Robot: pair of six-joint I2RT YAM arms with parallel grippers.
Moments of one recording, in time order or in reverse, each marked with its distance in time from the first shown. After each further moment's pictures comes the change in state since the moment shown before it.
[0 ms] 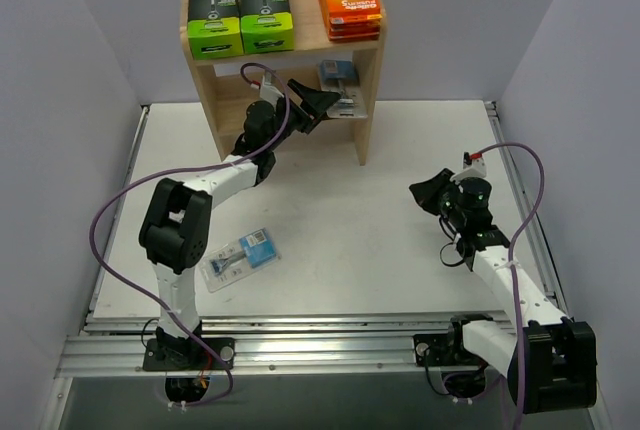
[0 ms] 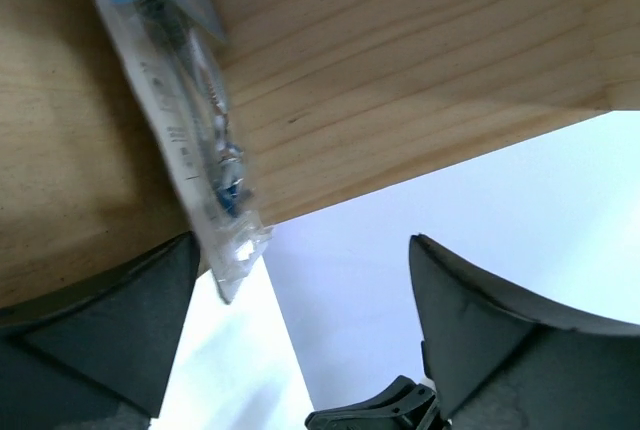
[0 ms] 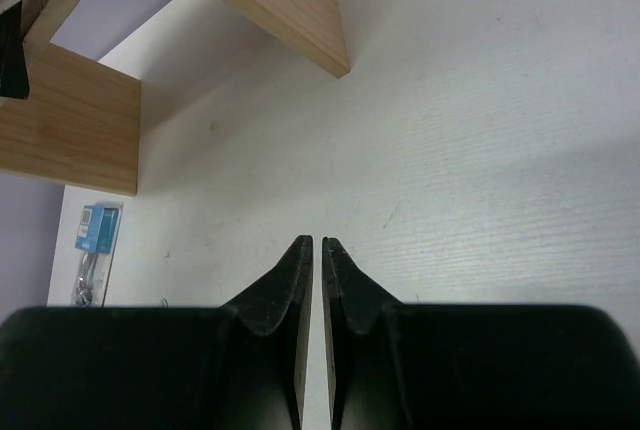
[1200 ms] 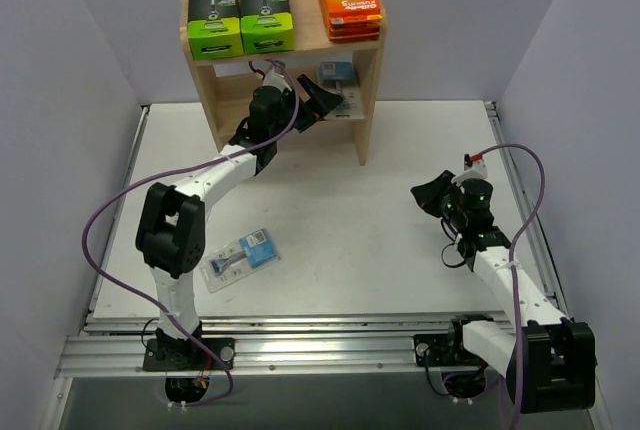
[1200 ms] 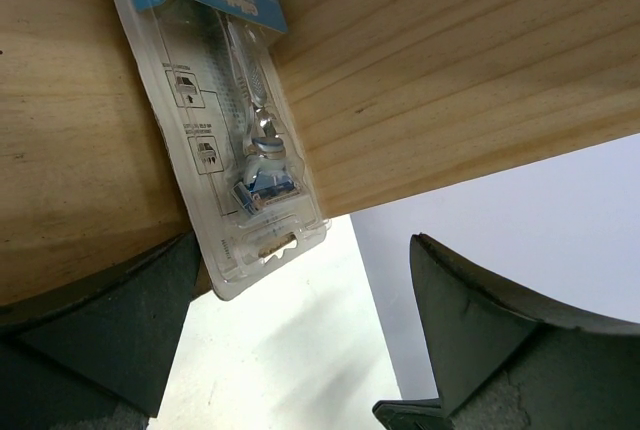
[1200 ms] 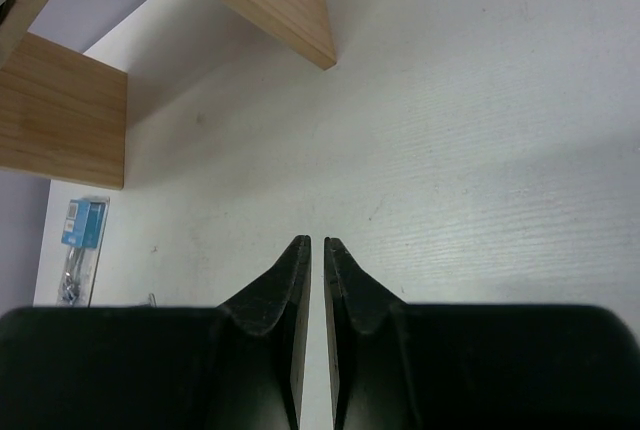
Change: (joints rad) left arm -0.015 -0.048 0.141 -0.391 -0.066 0.246; right arm -0.019 0.000 -0.010 -0.015 -0.017 -0.022
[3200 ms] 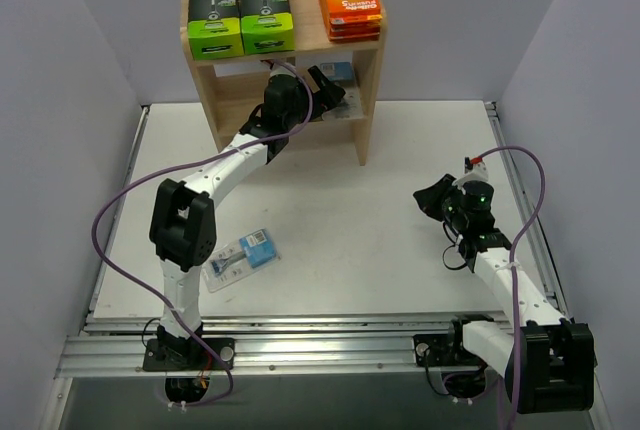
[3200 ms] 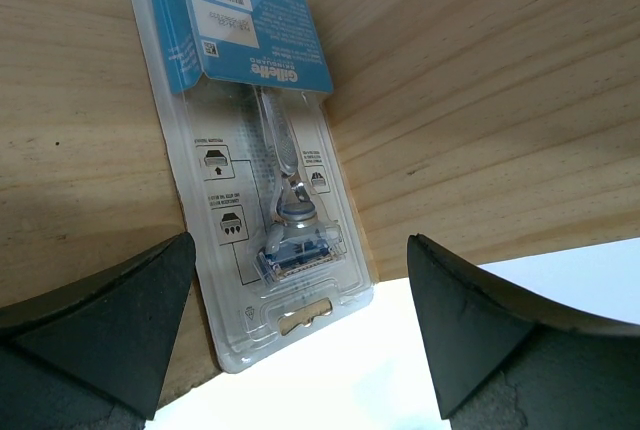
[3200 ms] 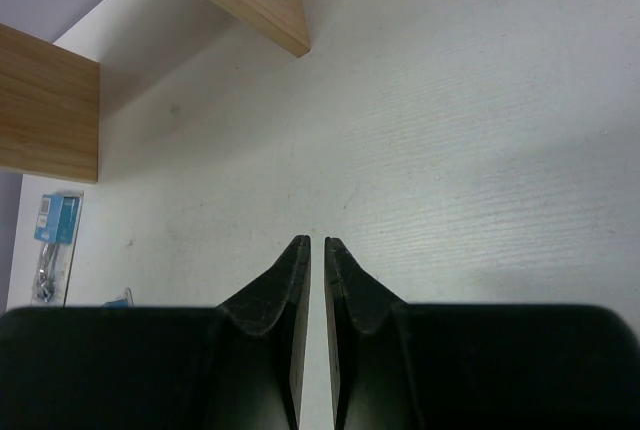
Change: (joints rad) left arm -0.052 0.090 0.221 -0.205 -0.198 0.162; right arm -0.019 -0.004 -0.014 -0.031 0.001 -0.038
